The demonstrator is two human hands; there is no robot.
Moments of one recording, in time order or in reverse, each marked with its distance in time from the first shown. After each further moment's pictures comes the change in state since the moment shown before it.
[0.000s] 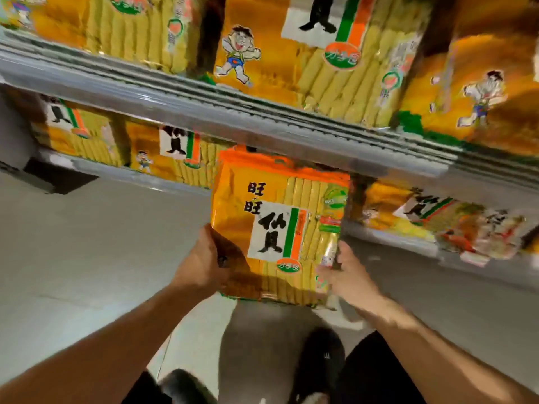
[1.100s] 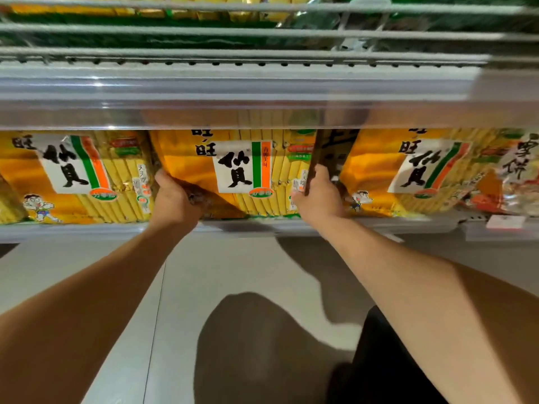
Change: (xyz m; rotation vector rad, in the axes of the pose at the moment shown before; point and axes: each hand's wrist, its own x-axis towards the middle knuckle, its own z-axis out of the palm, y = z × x) left_hand 0.202 0.030 0.053 0.040 0.336 0.244; right_hand 0.175 -0.008 -0.016 -0.094 0.475 -0.230
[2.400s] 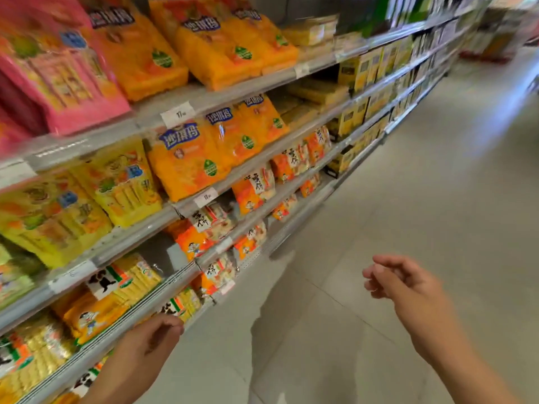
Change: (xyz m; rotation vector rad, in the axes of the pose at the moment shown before) left_hand -0.470 0.606 -0.235 0.150 -0.783 0.657; right_hand -0.634 -0.034 -0.746 0.836 0.940 0.199
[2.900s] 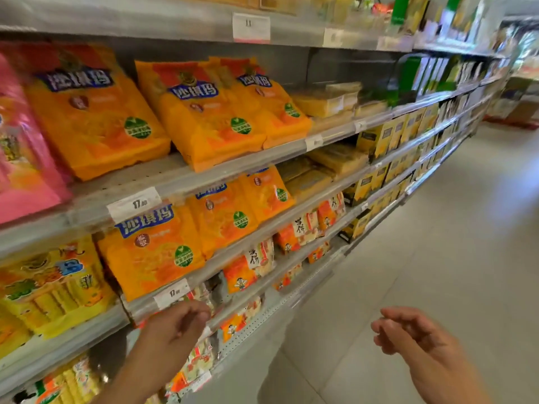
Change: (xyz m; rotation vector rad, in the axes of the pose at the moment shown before) left_hand 0.255 0.158 0.035 -0.107 0.143 0.139; right_hand 0.253 -0.029 0.016 -0.014 -0.040 -0.060
